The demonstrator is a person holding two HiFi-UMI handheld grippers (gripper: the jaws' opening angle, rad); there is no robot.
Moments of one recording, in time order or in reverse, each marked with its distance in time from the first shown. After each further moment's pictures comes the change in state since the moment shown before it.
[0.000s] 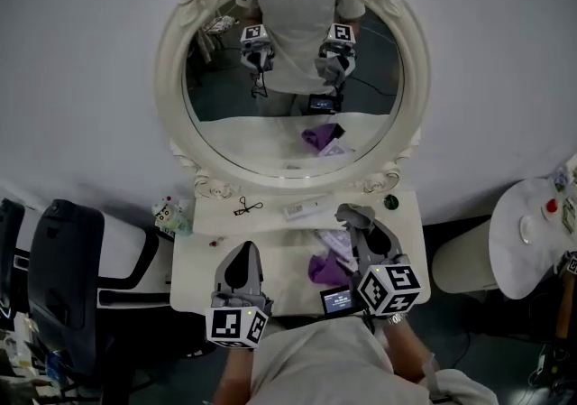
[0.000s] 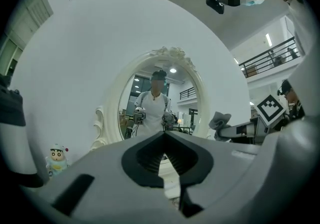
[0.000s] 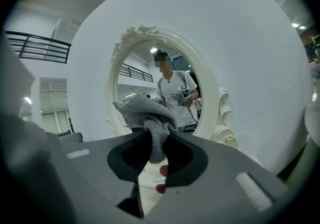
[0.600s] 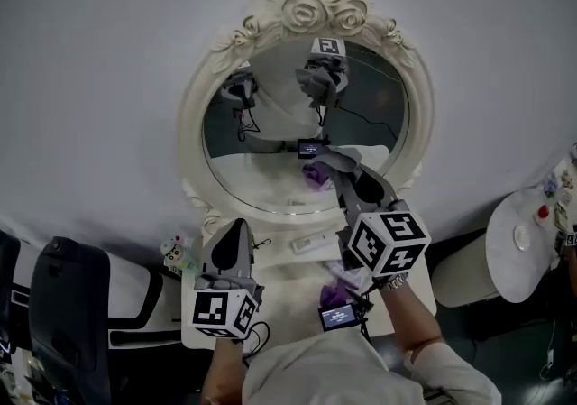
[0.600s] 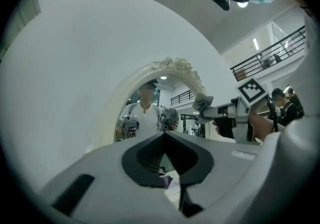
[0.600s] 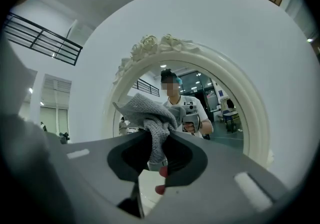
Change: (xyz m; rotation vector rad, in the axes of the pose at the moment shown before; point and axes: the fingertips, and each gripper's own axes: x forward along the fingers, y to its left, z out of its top) left arm 0.065 0.052 0.123 0.074 -0.081 -0.108; right arm 0.095 0.091 0.175 -0.122 -0.178 0.046
